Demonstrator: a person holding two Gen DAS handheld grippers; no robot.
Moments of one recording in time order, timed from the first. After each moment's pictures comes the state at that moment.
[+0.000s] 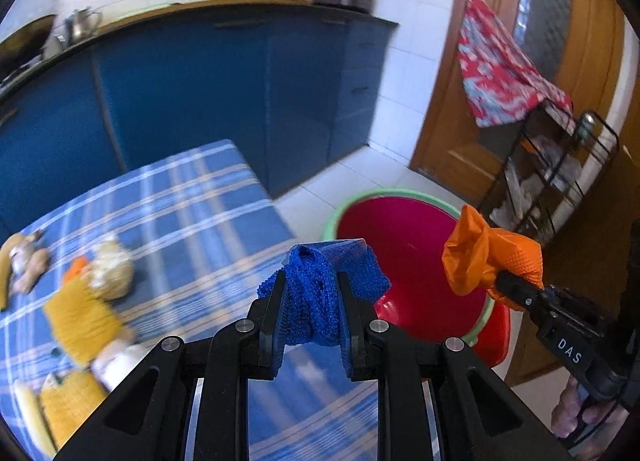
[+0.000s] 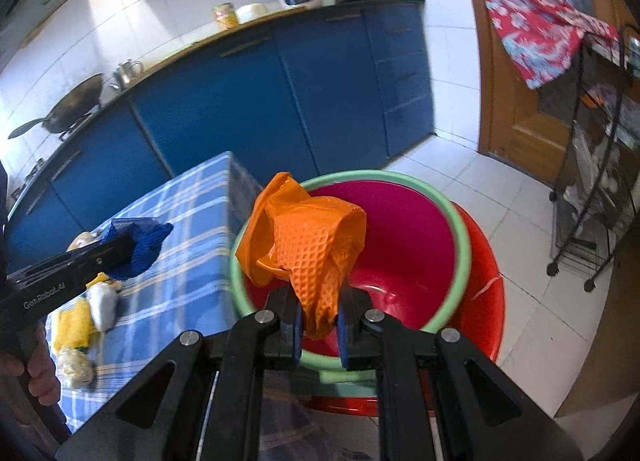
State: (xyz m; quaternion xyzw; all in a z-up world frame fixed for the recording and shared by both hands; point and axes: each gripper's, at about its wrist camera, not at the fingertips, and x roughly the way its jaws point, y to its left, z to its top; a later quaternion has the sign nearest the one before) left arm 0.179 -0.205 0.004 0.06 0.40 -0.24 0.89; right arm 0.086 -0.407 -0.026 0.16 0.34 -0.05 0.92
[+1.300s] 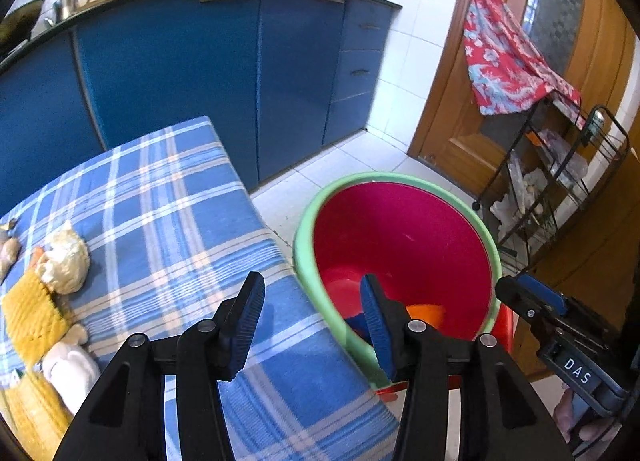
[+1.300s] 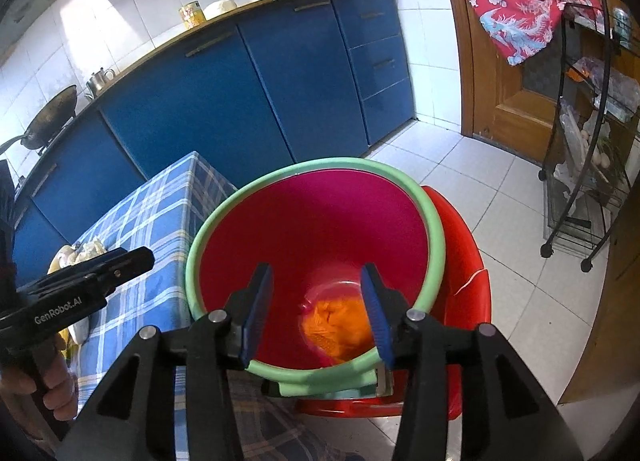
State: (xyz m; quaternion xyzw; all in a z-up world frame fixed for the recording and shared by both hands) left arm 0.196 -0.230 -0.020 0.04 0.42 -0.23 0.88; right arm 0.093 -0.434 -0.051 0.18 0.35 -0.08 0.92
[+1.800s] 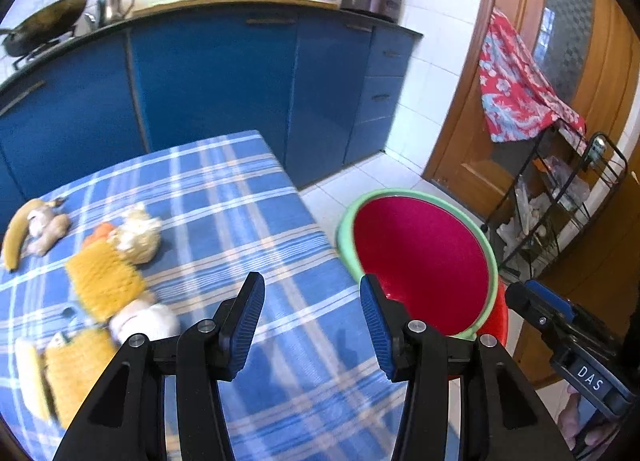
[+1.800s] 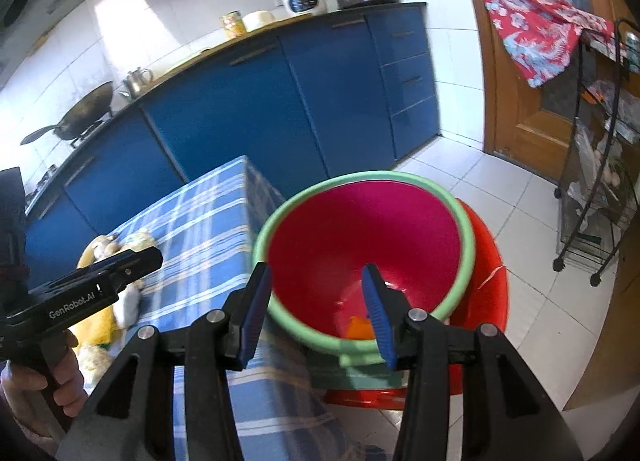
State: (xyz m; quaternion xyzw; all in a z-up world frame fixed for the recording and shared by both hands) left arm 0.154 -0.166 0.014 0.01 0.39 -0.19 0.90; right arm 0.061 -0.388 -0.010 0.17 0.33 -0.03 0.93
